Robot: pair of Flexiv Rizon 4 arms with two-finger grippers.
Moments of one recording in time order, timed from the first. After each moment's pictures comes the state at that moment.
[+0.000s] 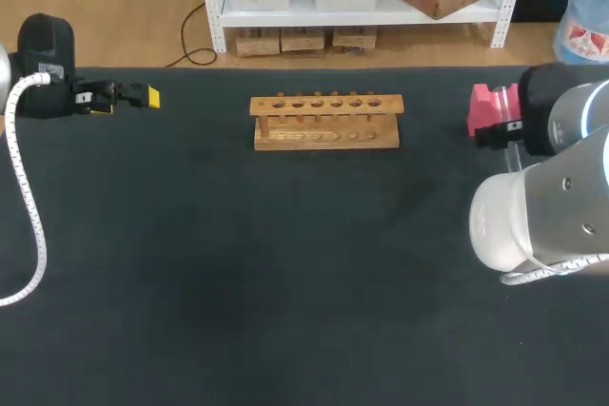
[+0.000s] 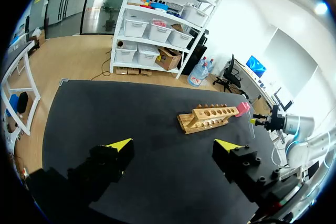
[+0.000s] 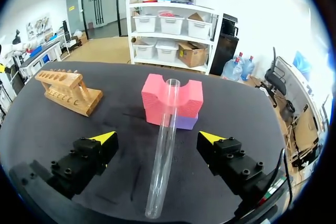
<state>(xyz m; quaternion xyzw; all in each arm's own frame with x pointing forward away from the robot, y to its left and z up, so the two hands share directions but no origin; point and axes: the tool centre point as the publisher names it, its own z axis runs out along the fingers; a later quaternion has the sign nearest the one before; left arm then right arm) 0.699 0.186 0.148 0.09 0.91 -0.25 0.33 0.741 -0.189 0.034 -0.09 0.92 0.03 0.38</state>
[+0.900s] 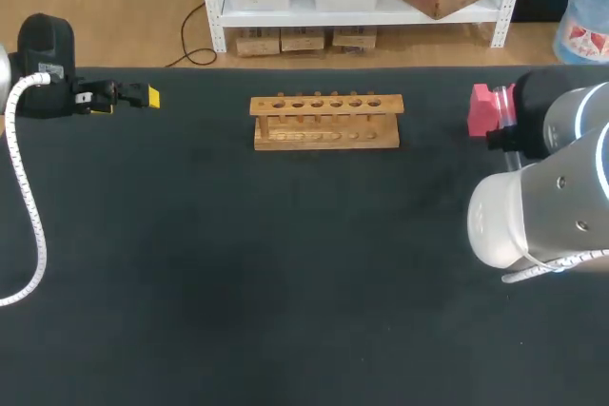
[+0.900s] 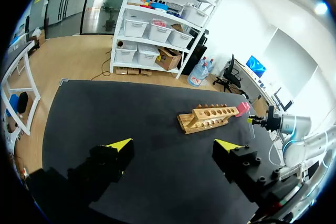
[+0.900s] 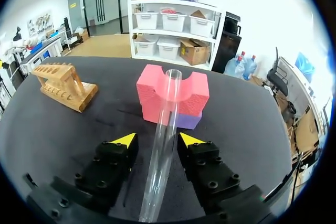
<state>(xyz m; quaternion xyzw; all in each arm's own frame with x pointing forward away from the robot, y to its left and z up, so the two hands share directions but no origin) 0.699 0.186 0.148 0.09 0.91 -0.25 0.33 0.749 -0.191 0.014 -0.10 0.92 0.03 0.37</state>
